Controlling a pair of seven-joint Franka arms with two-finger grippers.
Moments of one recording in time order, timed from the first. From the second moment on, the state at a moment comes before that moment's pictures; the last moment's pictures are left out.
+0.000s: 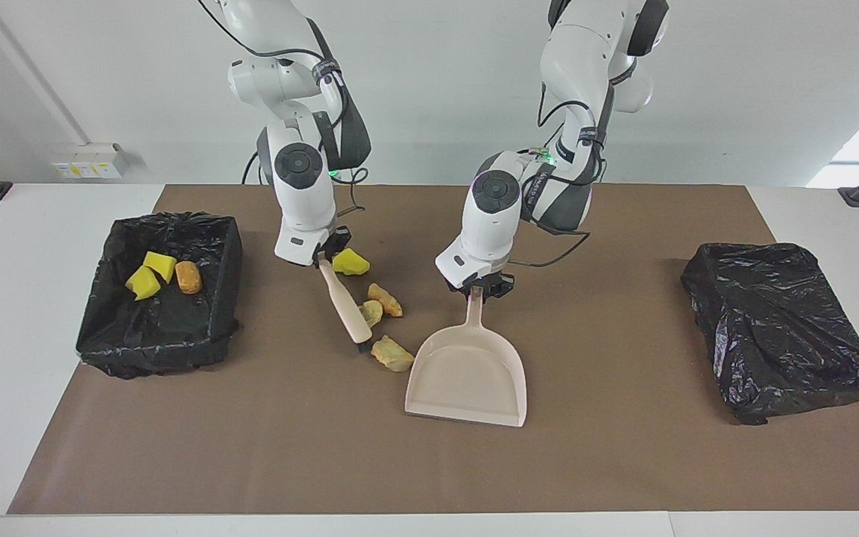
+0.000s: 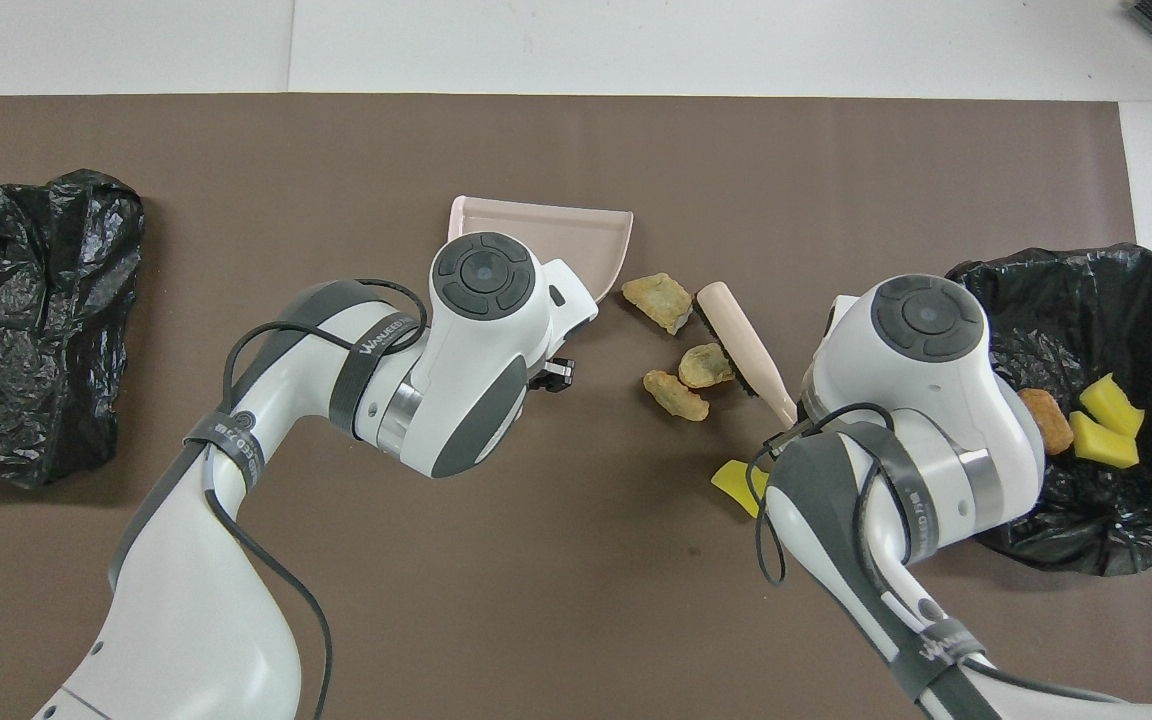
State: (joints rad) left arm -0.61 0.42 -0.01 -1.66 -0.03 2.01 -0.35; right arm 0.19 0.09 0.08 -2.05 -0.05 1.92 -0.18
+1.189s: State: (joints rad) left arm -0.29 0.13 0.02 -1.94 0.07 1.79 0.68; right arm 0.13 -0.12 0.08 -2.35 0.04 1.89 0.09
